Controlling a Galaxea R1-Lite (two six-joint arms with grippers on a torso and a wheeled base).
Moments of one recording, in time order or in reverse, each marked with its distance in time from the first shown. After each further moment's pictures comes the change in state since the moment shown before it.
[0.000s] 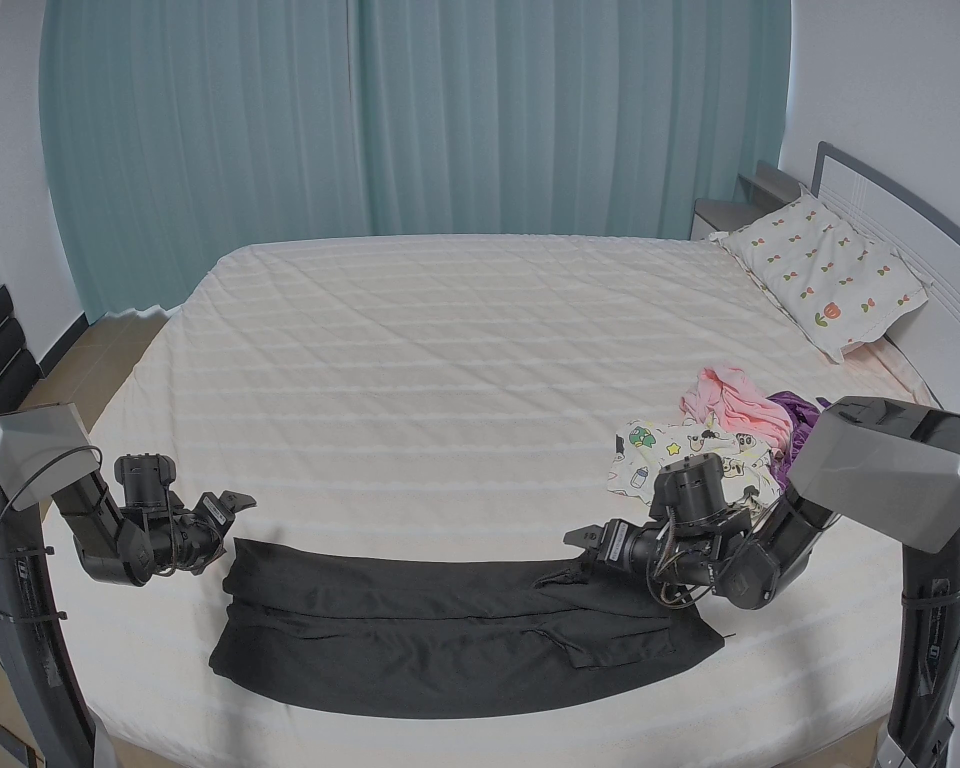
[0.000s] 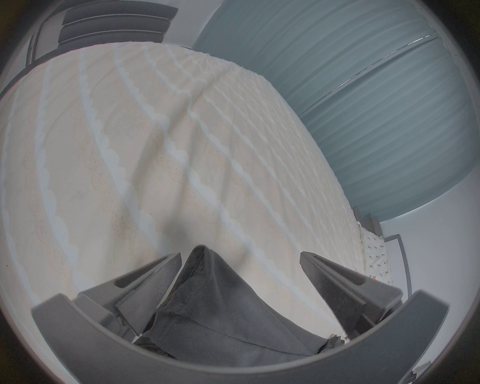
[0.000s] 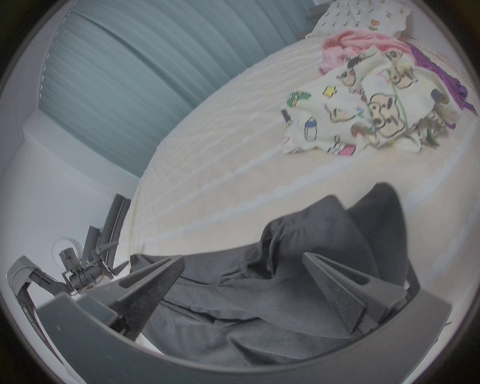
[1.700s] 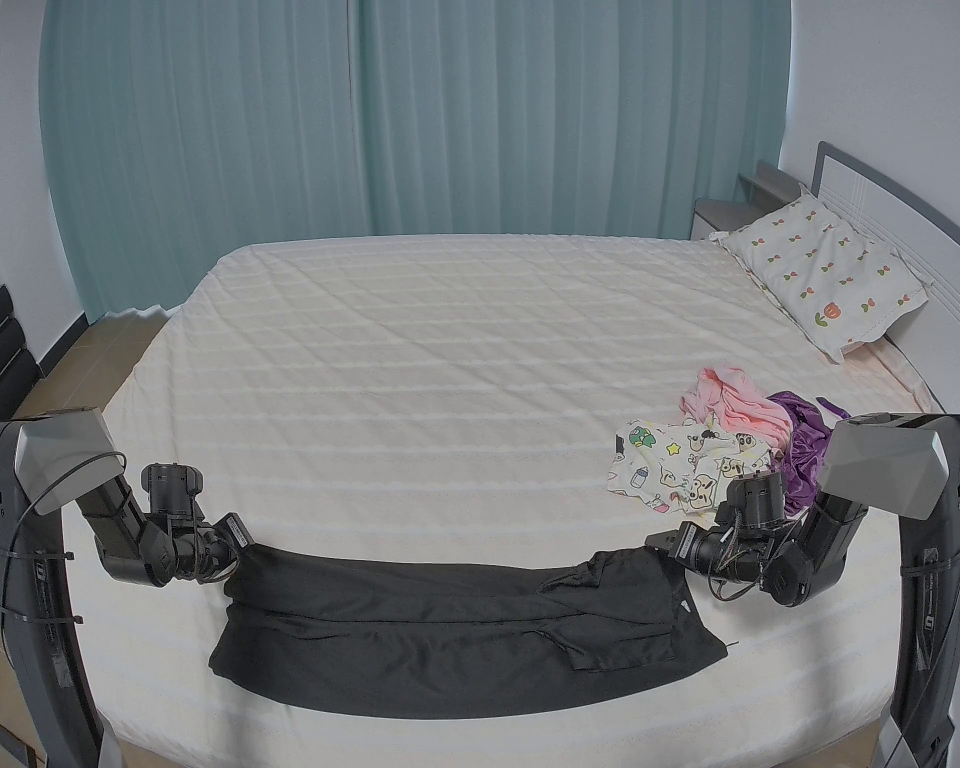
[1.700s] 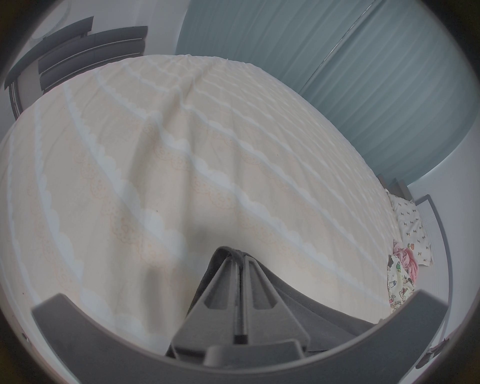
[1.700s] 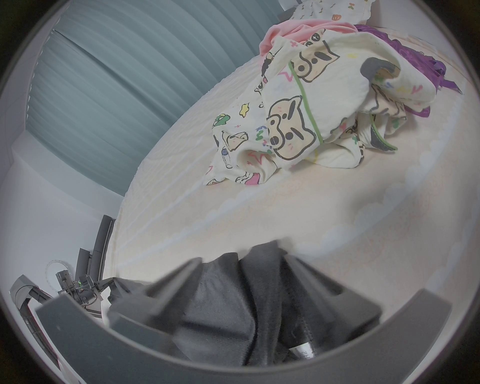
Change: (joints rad) left arm -0.055 0.067 -0.063 0.103 0.142 0.206; right arm -0.243 0.104 0.099 -0.194 0.096 -0.071
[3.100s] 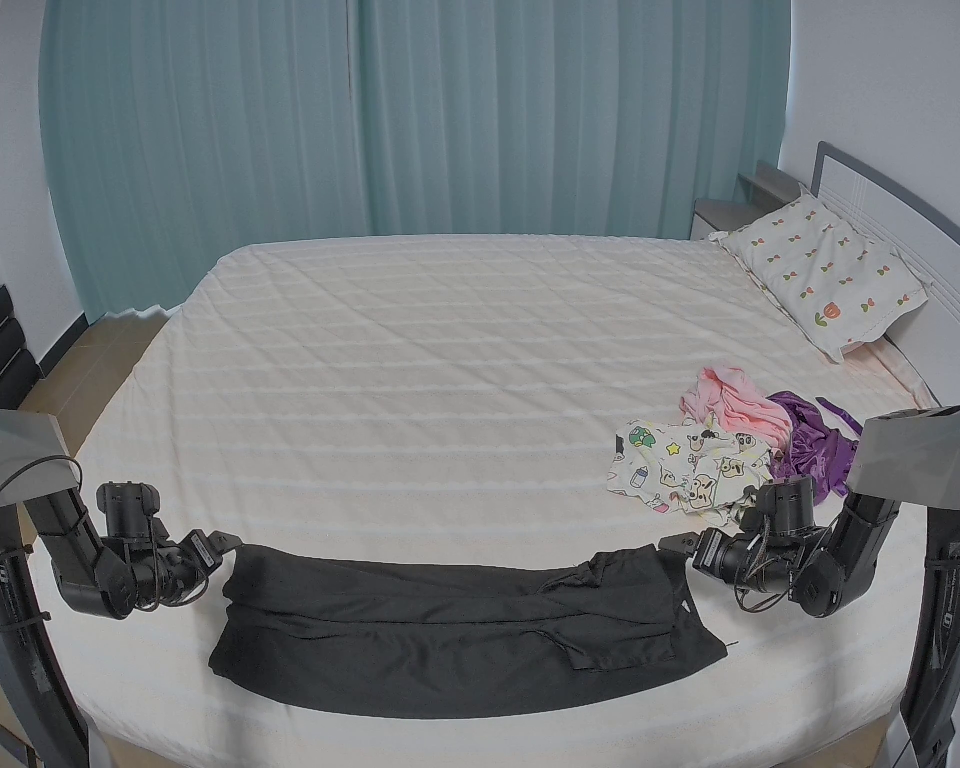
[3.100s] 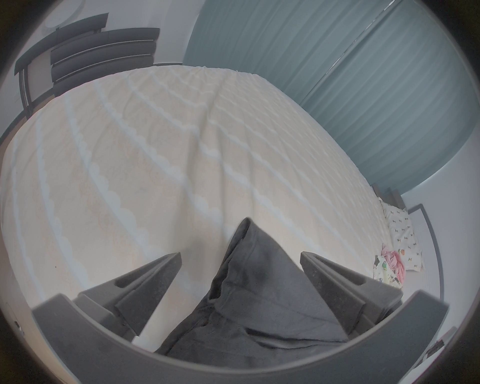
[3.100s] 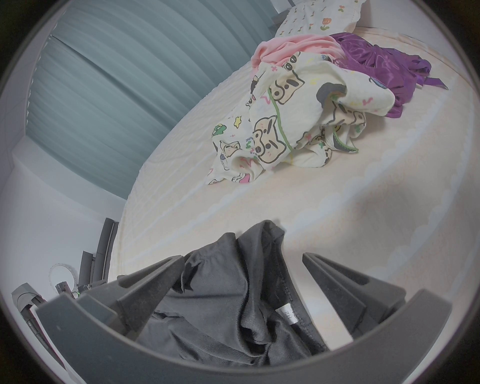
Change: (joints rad) left arm 0.066 -0.169 0.315 -0.174 -0.045 -0.007; right arm -0.032 -0.106 0.177 -0.068 0.022 0.003
